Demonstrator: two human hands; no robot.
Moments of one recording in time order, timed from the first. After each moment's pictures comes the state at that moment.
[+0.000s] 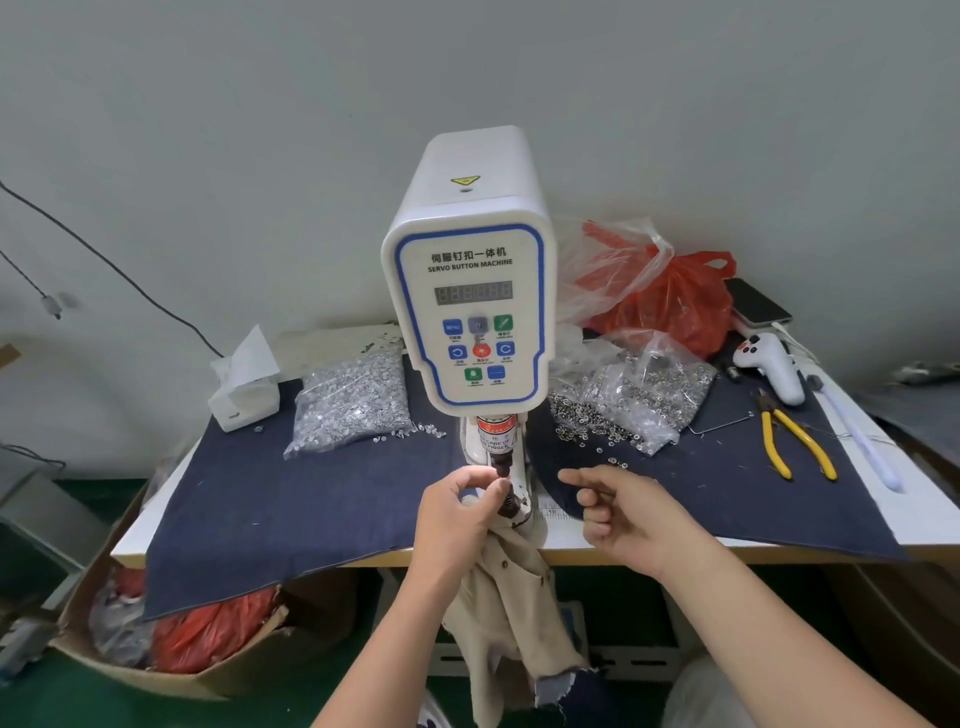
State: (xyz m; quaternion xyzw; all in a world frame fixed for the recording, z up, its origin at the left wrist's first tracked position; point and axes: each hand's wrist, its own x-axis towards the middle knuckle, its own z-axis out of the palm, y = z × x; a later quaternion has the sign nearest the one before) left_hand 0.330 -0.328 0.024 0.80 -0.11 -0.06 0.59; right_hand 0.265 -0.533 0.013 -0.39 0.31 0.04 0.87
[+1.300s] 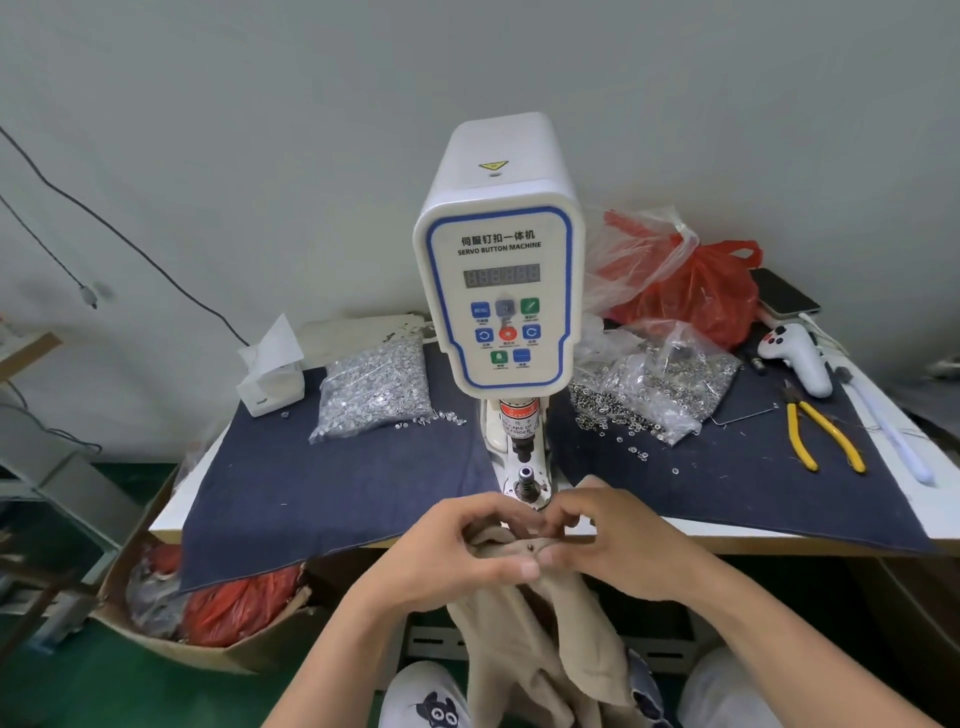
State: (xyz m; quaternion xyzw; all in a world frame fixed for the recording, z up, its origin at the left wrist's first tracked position) left_hand 0.307 -0.267 0.068 0.76 -0.36 -0.26 0.48; right_hand 0.221 -0.486 0.065 -0.90 -0.02 0.04 0.43
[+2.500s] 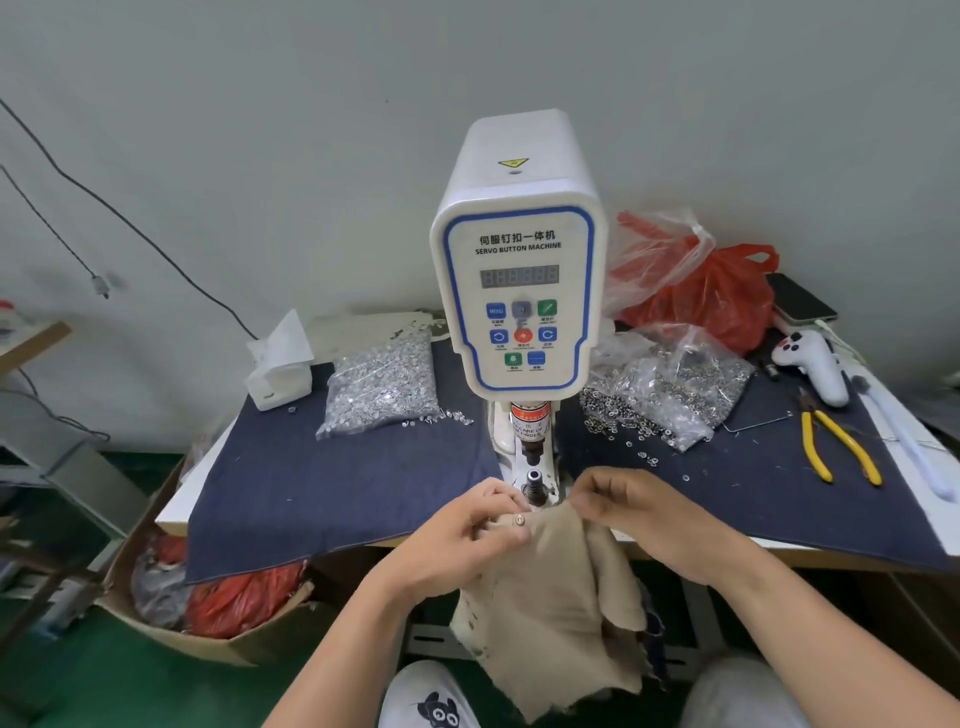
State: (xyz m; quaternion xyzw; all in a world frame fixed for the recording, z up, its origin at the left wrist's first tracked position) left_hand 0.322 -0.272 0.051 0.78 -0.34 -0.27 0.46; right_hand 0.237 -0.514 0.053 -0.75 -0.03 0.06 0.66
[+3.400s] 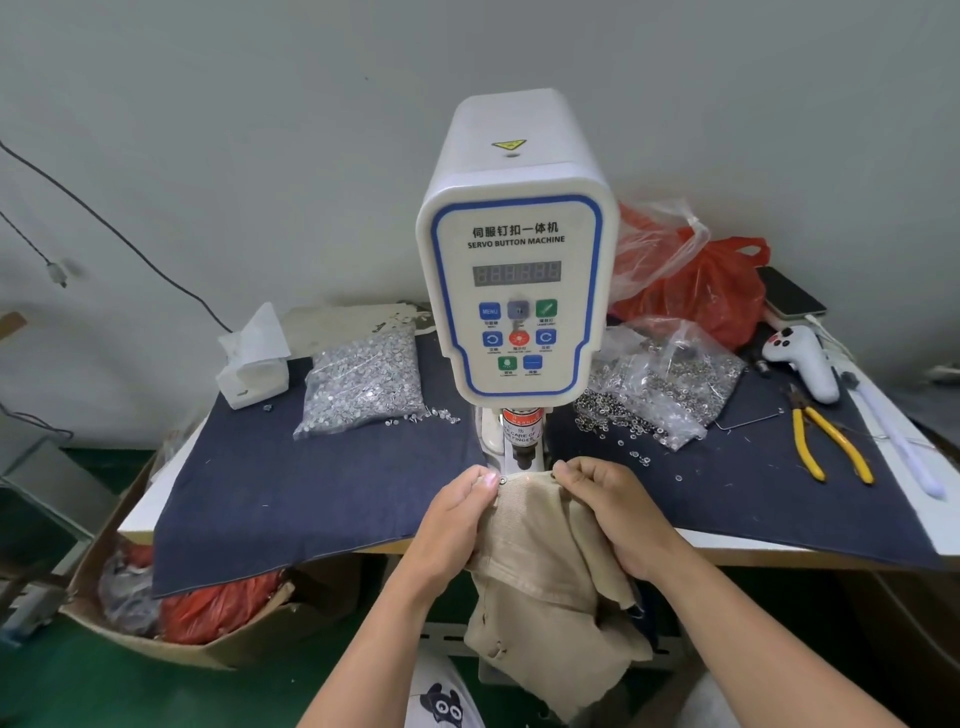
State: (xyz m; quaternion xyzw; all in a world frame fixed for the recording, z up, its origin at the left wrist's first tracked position) left_hand 0.341 -0.301 0.016 0.78 -0.19 -0.20 0.56; right_hand 0.277 -0.500 0.006 -0.69 0.12 -0.05 0.71
